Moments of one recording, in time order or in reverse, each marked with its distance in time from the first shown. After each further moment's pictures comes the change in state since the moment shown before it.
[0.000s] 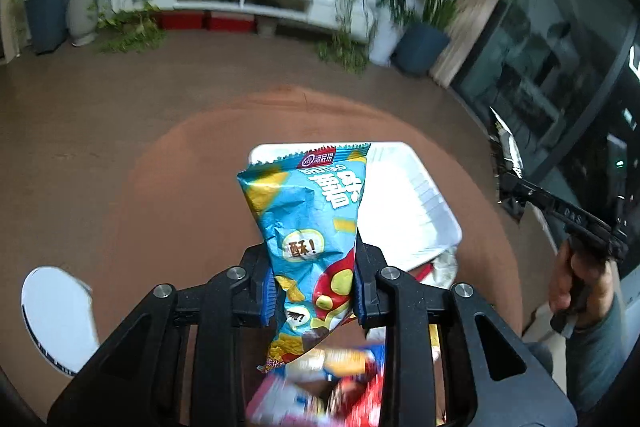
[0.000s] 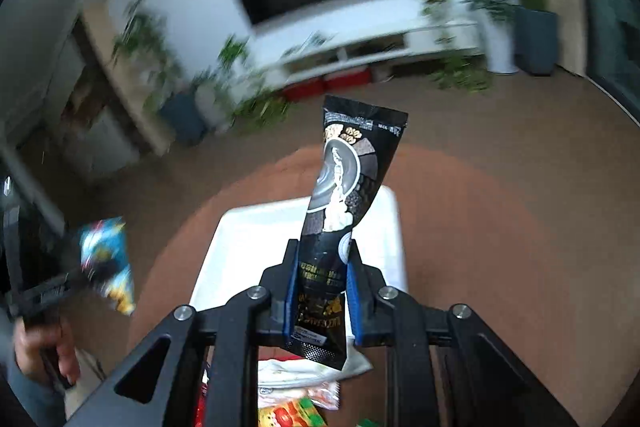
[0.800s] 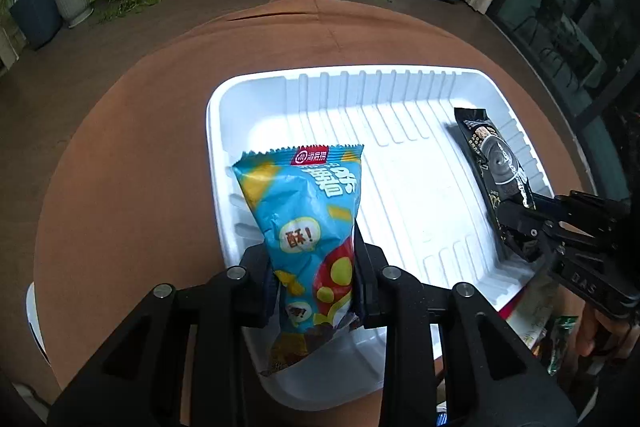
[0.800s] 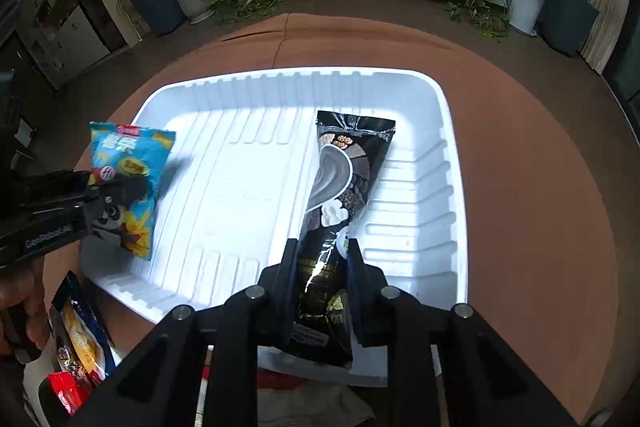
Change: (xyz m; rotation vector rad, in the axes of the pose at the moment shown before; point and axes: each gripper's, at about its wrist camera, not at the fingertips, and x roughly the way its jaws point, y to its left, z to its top) left arm 0.178 -0.039 0.007 0.075 0.236 0.161; right arm 0.122 -0.009 -0.040 -0.101 0.317 -0.127
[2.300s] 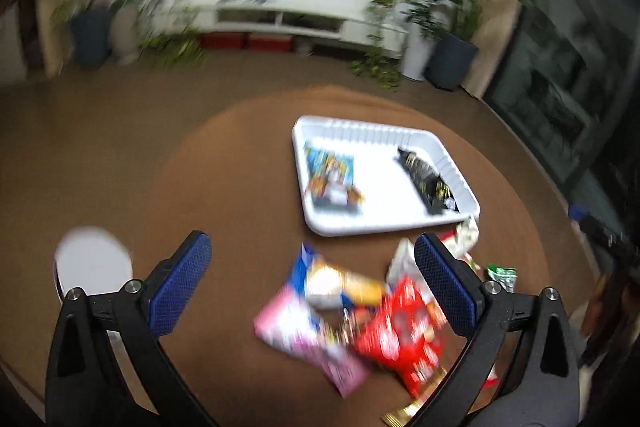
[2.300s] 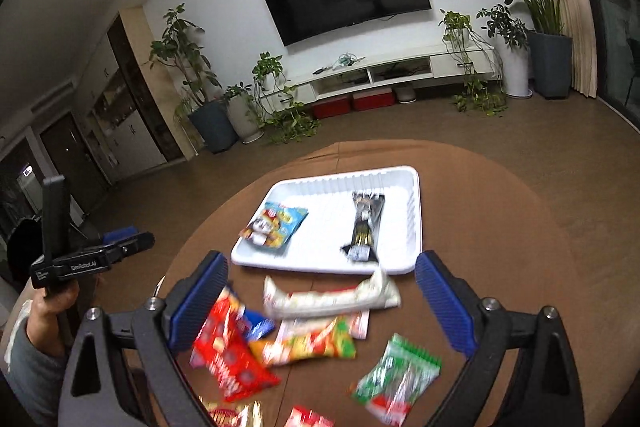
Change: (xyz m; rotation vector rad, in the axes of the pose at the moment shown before) left arm -0.223 0.009 -0.176 -0.158 -0.344 0.002; right arm -0.198 0.000 -0.145 0.092 -0.486 0.193
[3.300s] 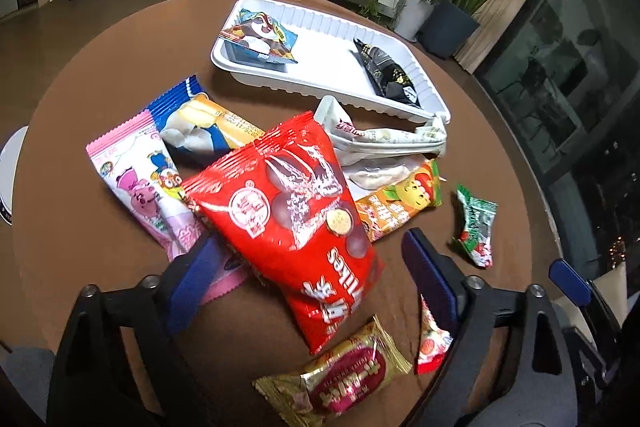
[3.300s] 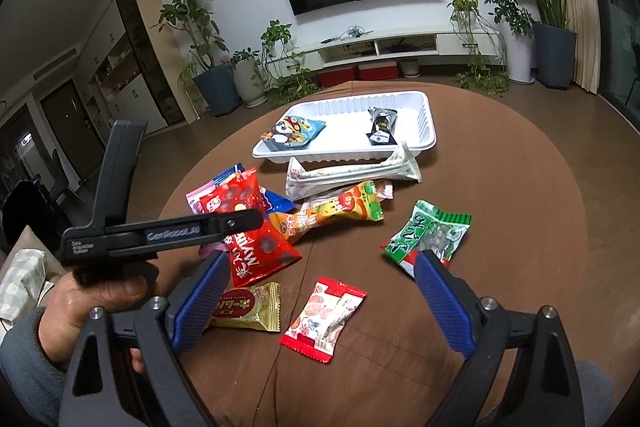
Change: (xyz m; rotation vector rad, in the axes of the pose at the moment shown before) left arm 0.076 -0.076 -0.094 -0.075 0.171 -0.067; right arm -0.014 0.032 -0.110 -0.067 0.104 -0.022
